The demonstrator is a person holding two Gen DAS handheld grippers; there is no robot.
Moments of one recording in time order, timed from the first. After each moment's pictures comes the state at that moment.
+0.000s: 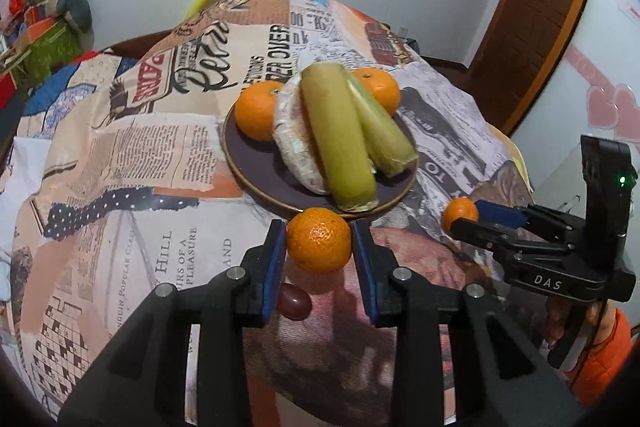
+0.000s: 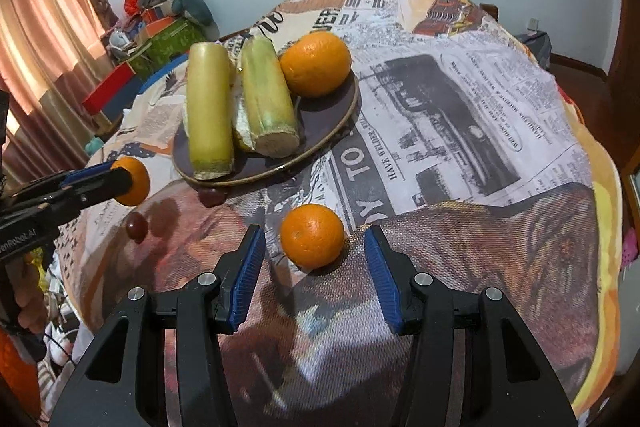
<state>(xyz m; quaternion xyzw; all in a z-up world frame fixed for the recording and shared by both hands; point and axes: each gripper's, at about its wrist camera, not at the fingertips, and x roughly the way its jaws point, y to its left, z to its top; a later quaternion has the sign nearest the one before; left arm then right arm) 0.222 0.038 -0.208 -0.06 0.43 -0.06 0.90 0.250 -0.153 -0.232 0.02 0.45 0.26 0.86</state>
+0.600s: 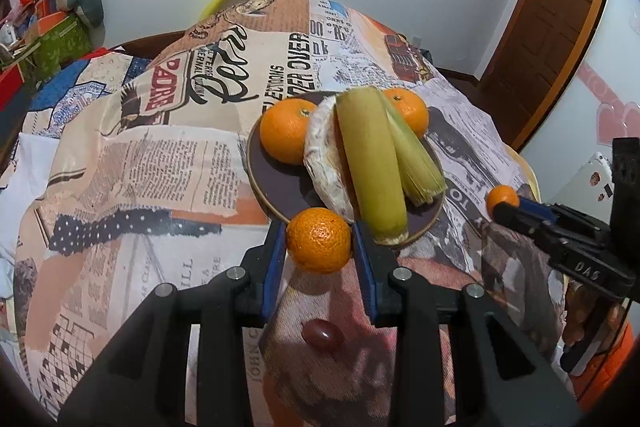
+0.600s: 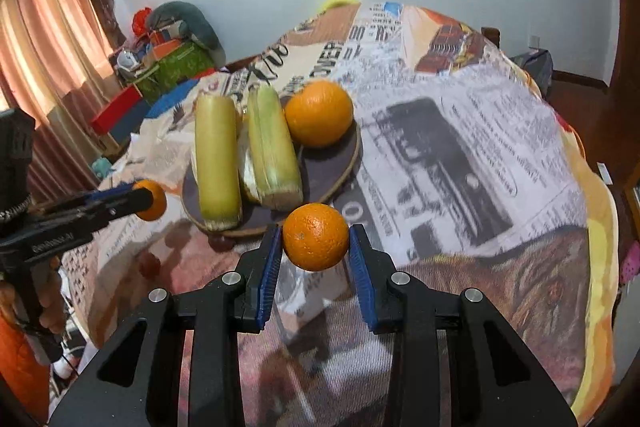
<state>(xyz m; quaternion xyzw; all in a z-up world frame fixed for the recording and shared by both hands) 0.244 0.057 -0.206 -0.07 0.42 -0.04 0.90 0.263 -0.157 -0.204 0.03 0.40 0.27 0.87</state>
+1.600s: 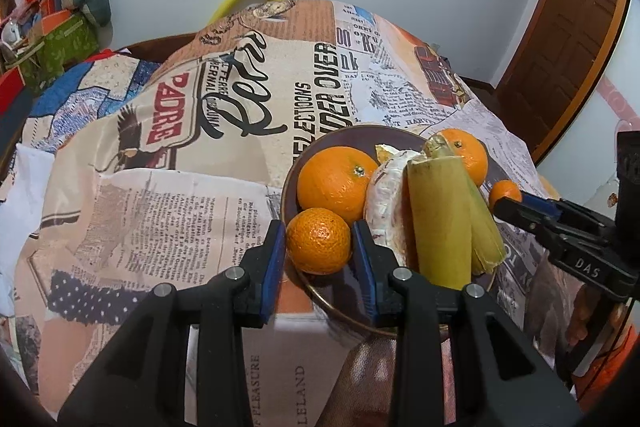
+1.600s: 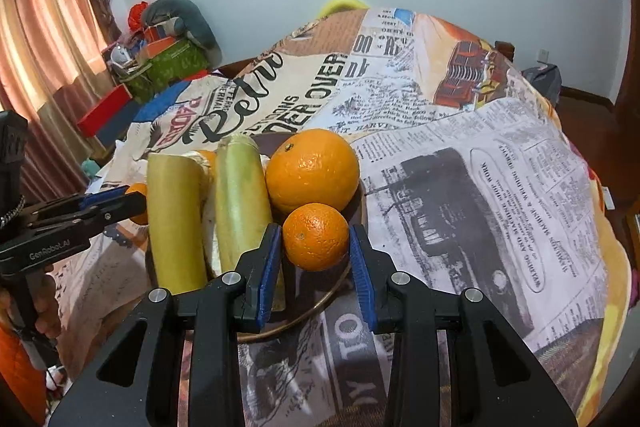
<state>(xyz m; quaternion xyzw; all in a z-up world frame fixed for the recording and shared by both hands) 0.312 0.088 -0.218 -0.08 0.43 -0.02 0.90 0.329 -0.122 -0.212 0.01 0.40 0.27 0.87</state>
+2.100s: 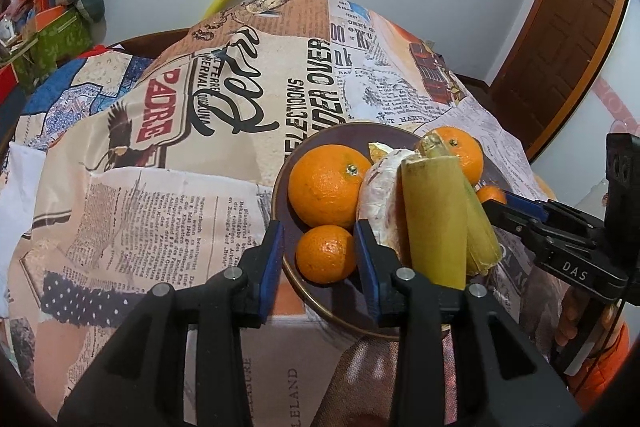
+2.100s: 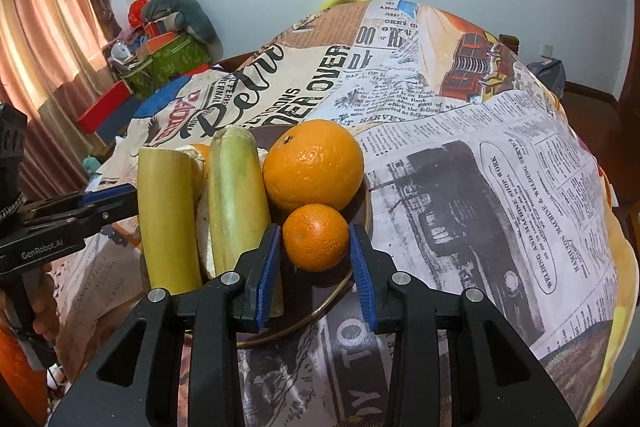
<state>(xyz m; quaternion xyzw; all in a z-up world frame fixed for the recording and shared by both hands) 0.314 0.087 -0.218 -0.08 0.43 -0.03 0.90 0.333 -0.120 -0.217 0.01 0.41 0.27 0.87</state>
